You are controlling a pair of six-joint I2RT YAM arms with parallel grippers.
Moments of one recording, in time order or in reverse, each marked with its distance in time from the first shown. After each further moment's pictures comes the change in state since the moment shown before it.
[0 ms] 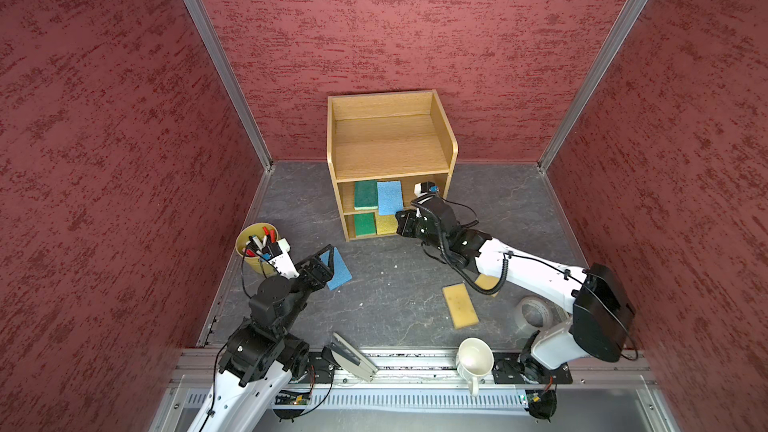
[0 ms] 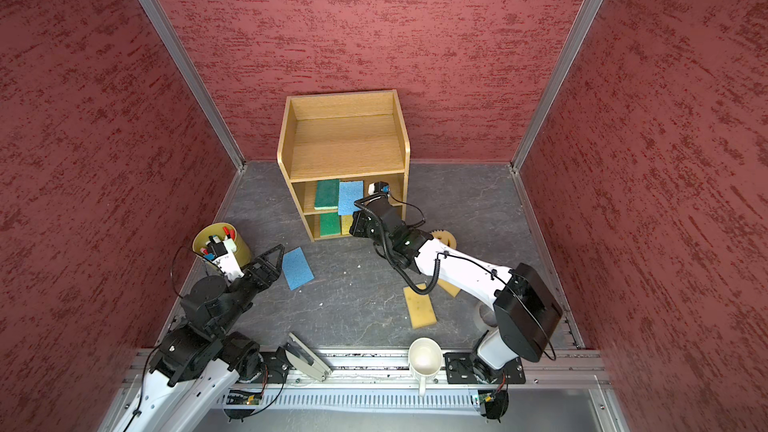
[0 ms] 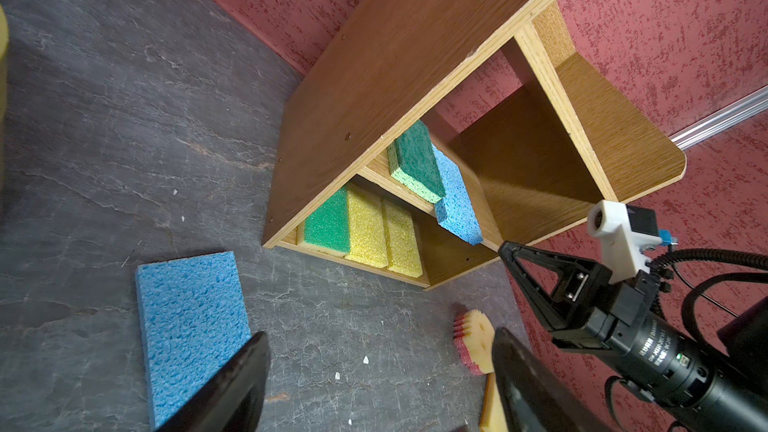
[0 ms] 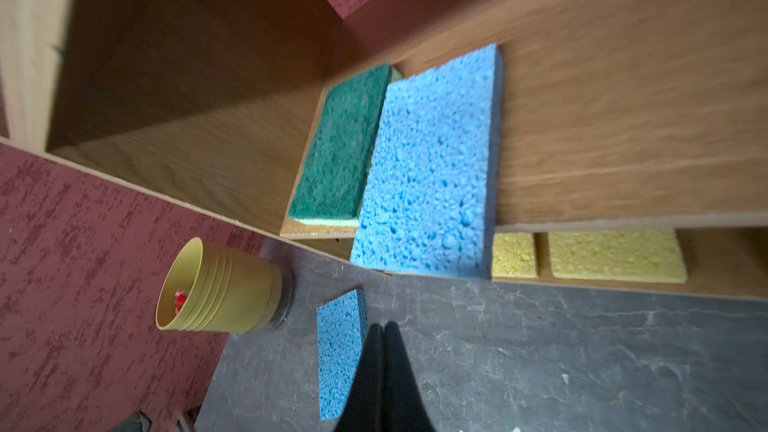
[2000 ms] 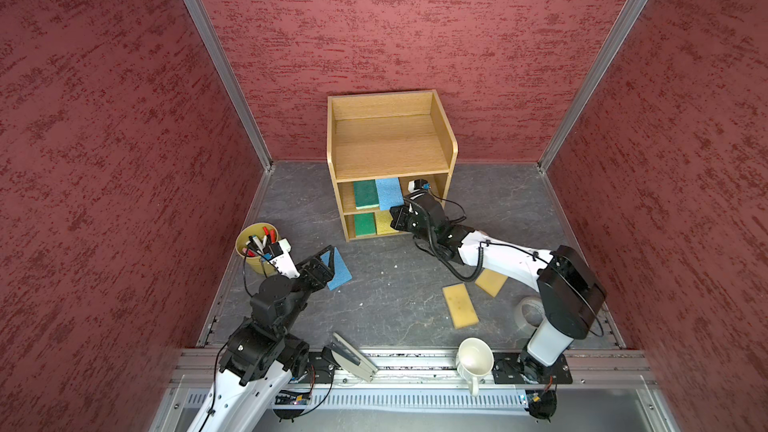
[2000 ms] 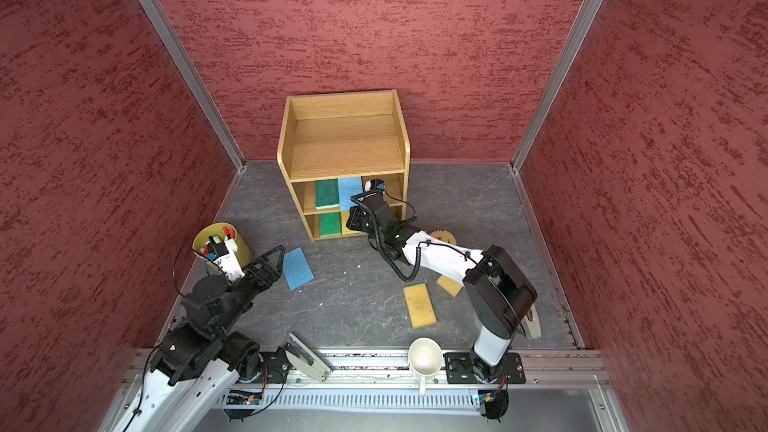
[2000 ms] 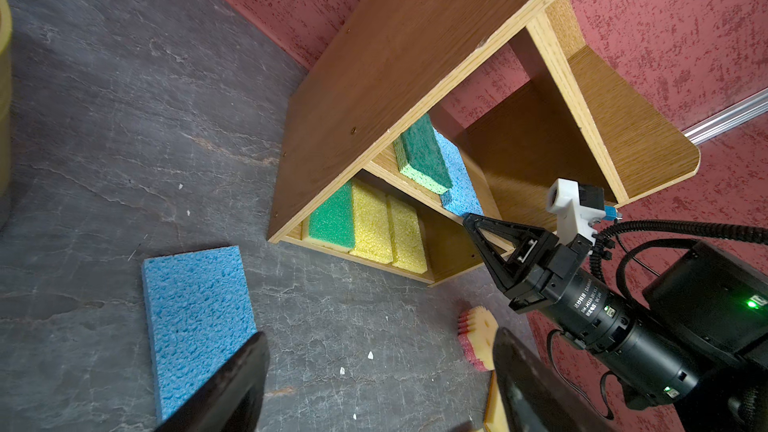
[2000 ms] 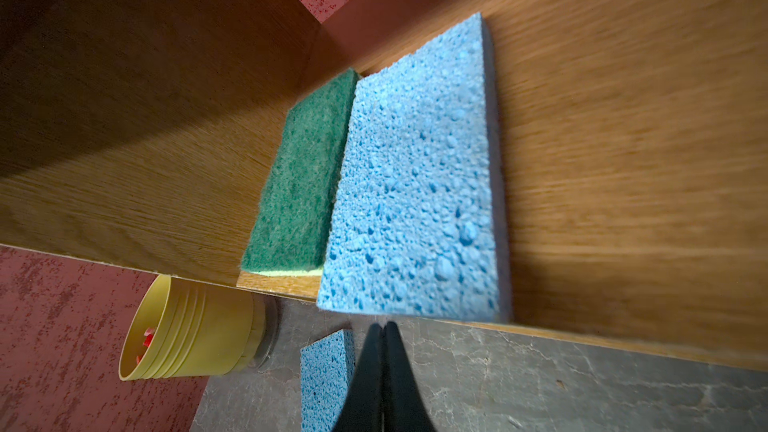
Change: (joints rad) left arm 0.000 0.011 0.000 -0.011 0.000 0.000; right arm -0.046 0.148 0.045 0.135 -0.022 -0.008
